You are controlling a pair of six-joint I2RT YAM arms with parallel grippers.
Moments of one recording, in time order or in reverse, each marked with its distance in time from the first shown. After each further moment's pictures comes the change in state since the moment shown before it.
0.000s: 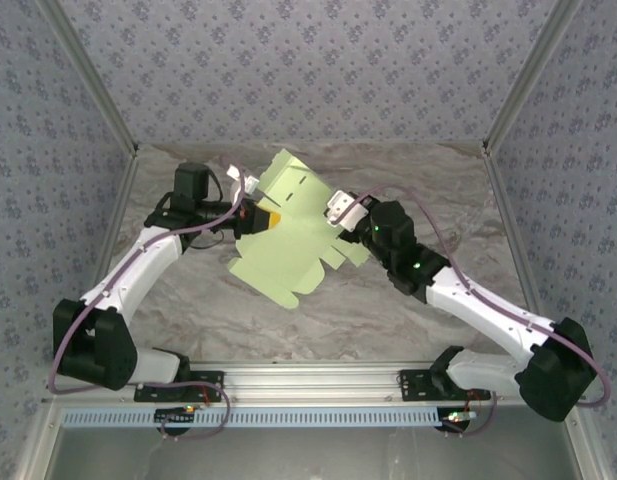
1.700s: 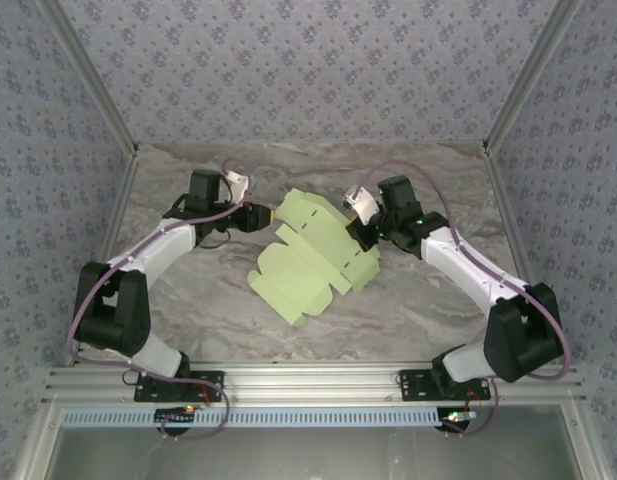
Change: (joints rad) left arm 0.023 0.177 -0.055 0.105 -0.431 -0.121; right arm -0.320 0.245 0.192 -0.567 -0.611 0.365
